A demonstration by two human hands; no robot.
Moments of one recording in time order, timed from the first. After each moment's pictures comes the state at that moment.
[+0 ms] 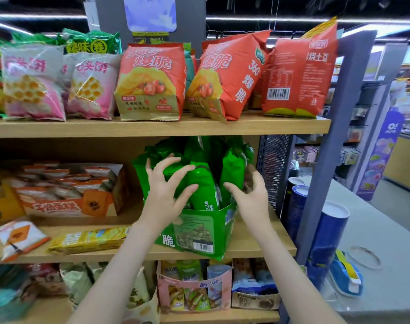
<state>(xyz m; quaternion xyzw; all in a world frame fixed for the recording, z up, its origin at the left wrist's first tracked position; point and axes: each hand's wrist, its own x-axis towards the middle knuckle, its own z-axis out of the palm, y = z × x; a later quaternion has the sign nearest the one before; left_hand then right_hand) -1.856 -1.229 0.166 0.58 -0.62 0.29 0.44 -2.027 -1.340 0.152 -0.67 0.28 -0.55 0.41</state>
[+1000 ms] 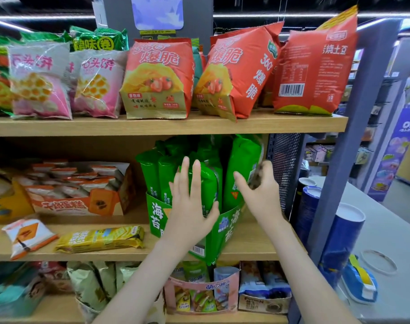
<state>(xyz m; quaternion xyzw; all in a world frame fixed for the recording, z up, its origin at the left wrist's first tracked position) -1.894 -1.232 0.137 0.65 -0.60 0.22 0.42 -2.032 -1.334 0.173 -0.72 0.21 -0.56 0.34</state>
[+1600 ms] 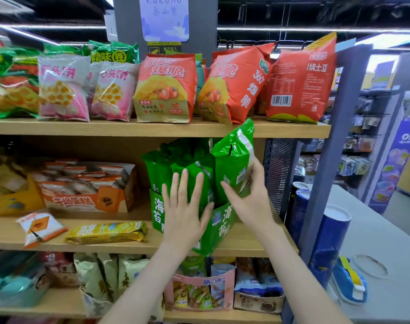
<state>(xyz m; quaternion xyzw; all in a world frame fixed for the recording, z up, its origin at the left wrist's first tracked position) -1.897 -1.227 0.116 0.69 -0.52 0.37 0.34 -2.044 -1.292 0.182 -0.75 0.11 -0.55 0.35</state>
